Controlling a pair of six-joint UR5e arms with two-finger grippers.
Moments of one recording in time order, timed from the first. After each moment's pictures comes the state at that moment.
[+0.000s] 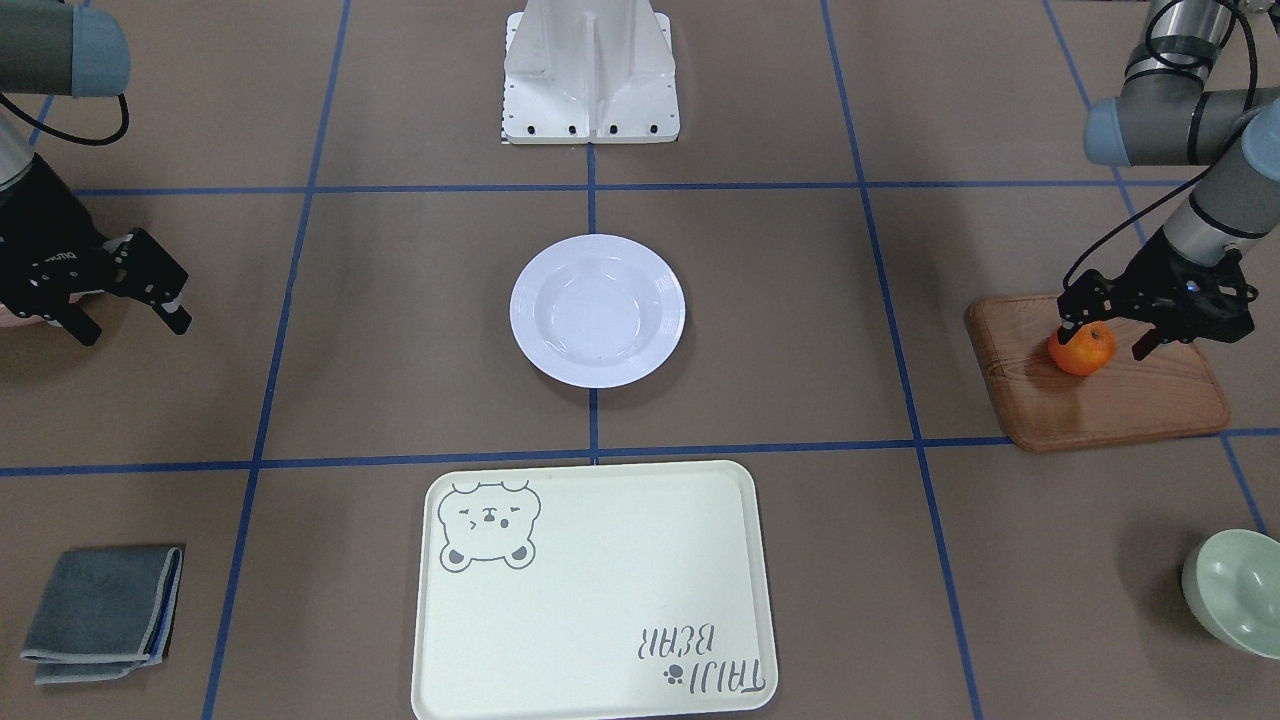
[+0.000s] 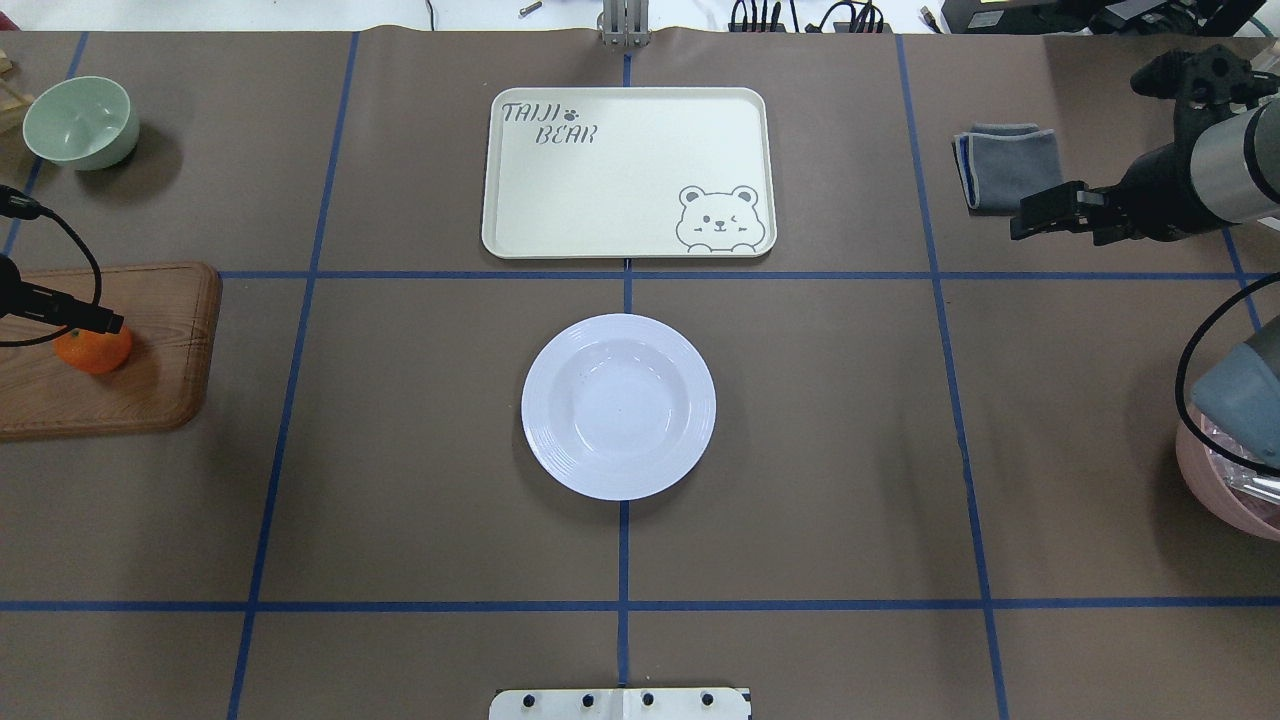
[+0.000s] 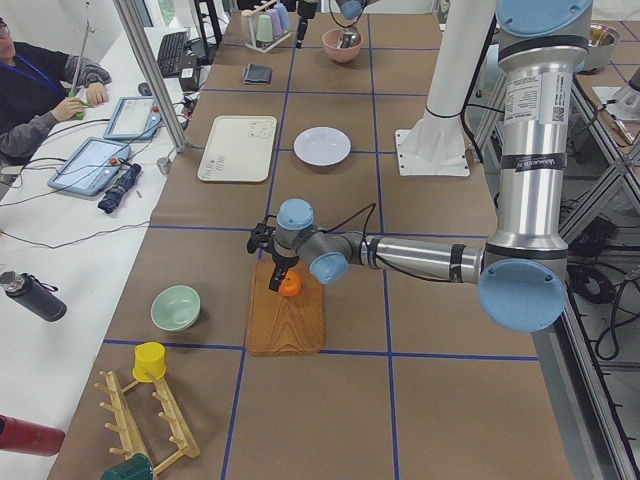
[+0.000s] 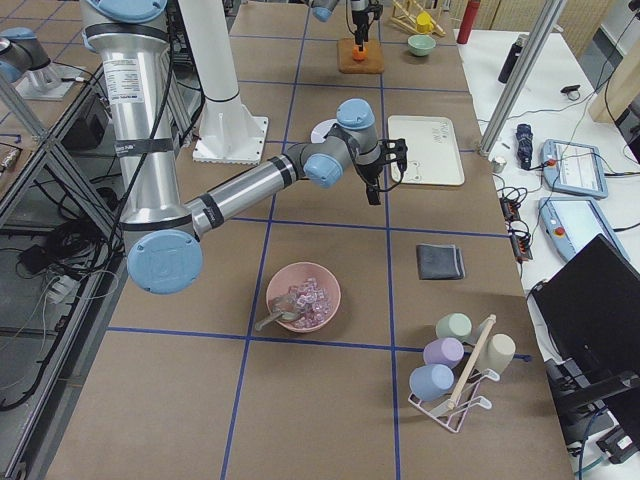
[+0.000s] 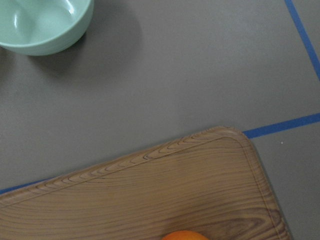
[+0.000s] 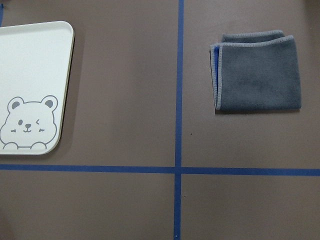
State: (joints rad) left arm -1.03 -1.55 -1.59 -2.28 -2.11 -0.55; right arm 1.03 -1.46 1.95 -1.21 2.10 0.92
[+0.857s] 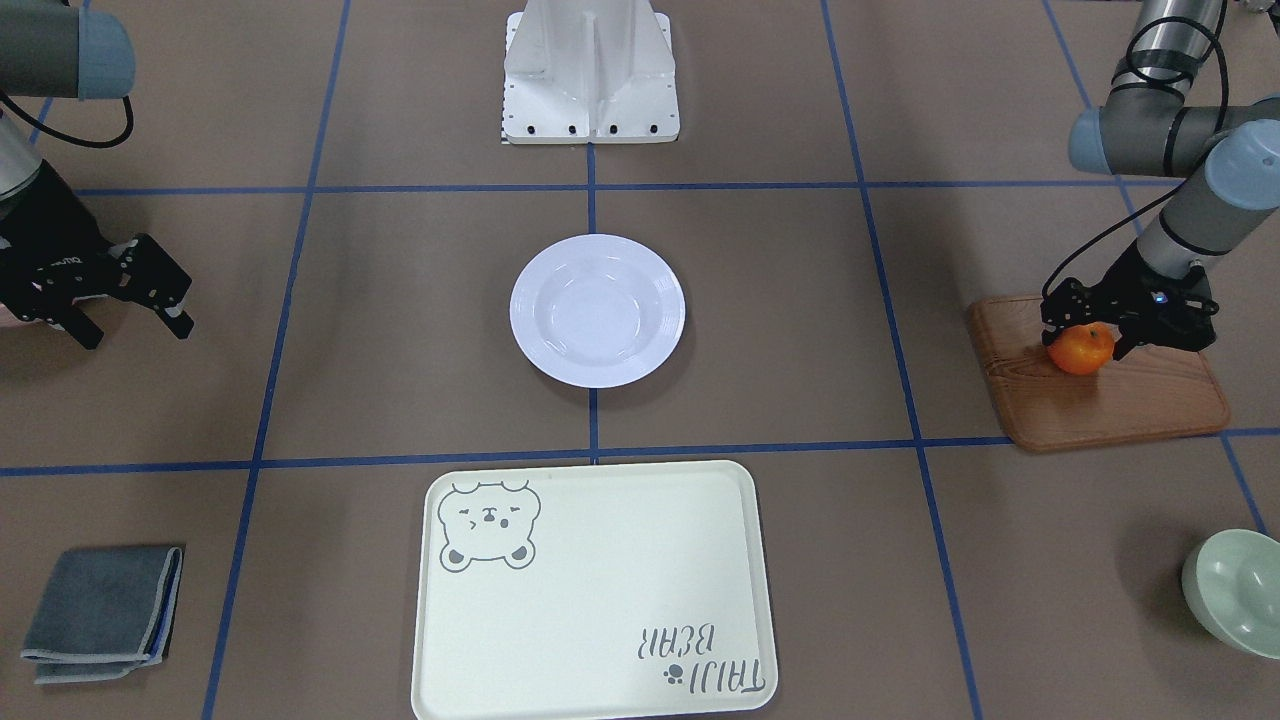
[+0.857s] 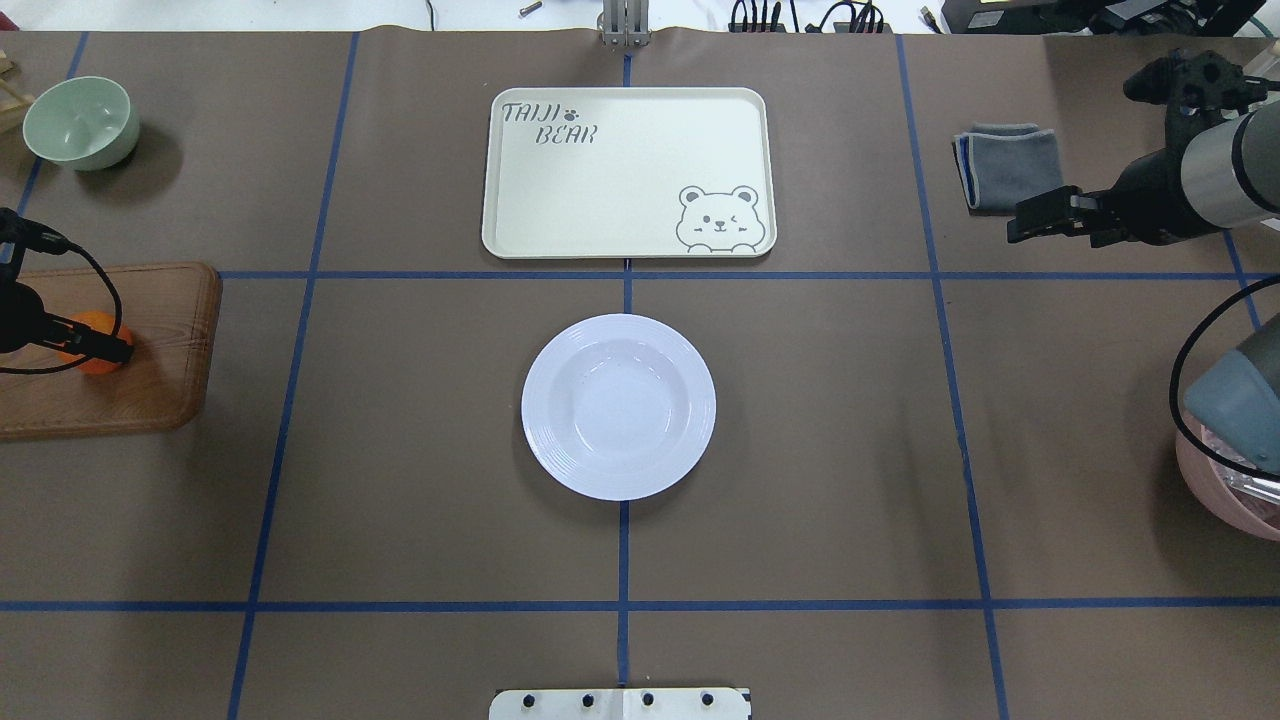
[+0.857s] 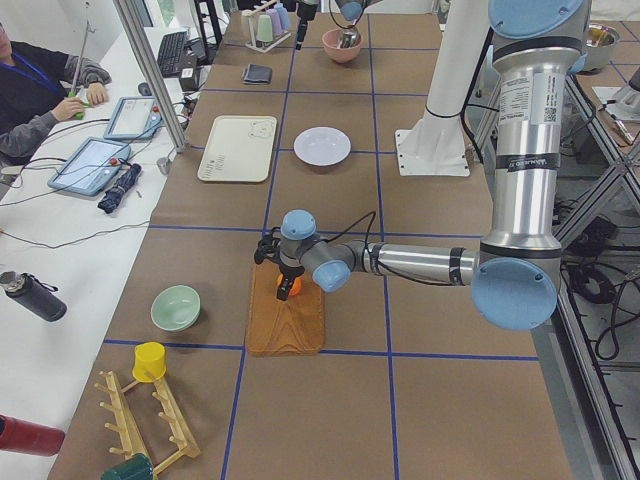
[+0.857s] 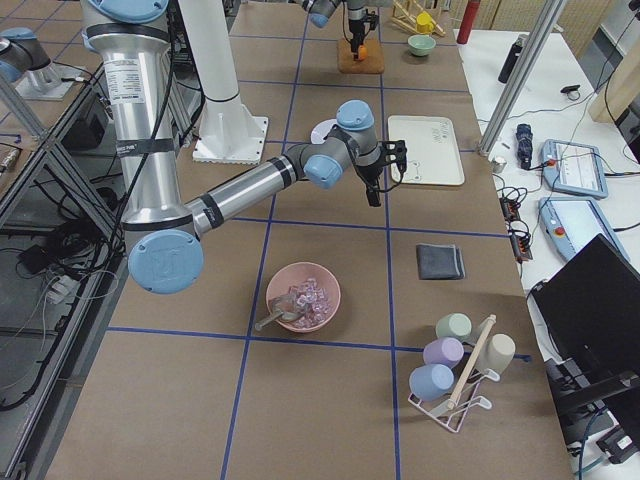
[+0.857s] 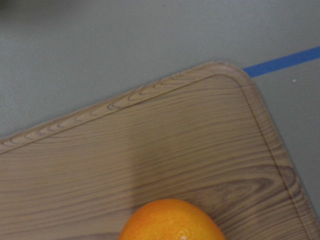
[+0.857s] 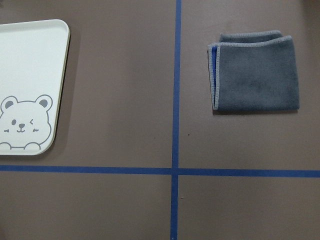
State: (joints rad) left arm -0.98 -1.56 -1.53 -2.29 -2.09 -0.55; right arm 1.01 -1.46 1.94 -1.21 2.07 0.92
